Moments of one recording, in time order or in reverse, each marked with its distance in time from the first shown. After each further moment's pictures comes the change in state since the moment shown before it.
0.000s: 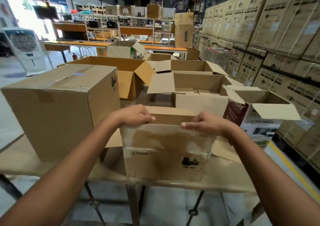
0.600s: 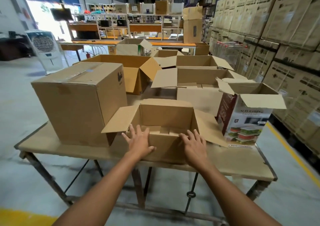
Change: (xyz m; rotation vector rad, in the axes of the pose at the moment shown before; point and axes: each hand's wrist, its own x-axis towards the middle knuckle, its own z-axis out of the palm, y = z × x) left_hand -0.022 -0.004 0.174 0.357 0.284 -0.505; right_hand -0.042 0.058 0.137 -0.479 0.298 0.130
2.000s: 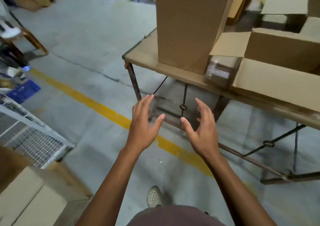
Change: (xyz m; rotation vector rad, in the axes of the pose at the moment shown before) left_hand -0.306 -0.281 0.015 -0.613 0.508 -0.135; right_hand -0.199 -0.301 0.103 0.936 0.164 -0.348
